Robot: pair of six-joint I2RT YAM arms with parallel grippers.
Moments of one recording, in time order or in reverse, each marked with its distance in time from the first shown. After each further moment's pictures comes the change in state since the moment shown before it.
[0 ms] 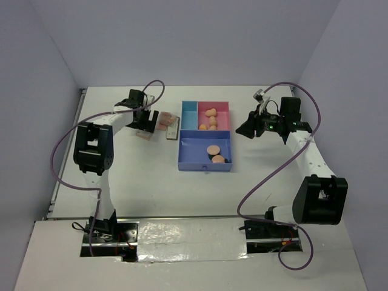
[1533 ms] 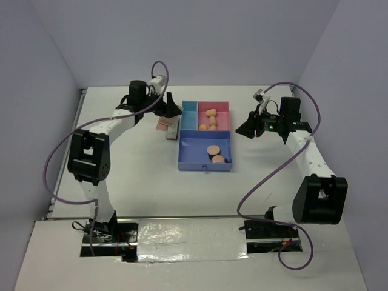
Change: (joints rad) left arm -0.059 -0.194 -0.130 0.468 0.609 -0.232; right arm 0.000 0.003 0.000 0.000 0.002 0.000
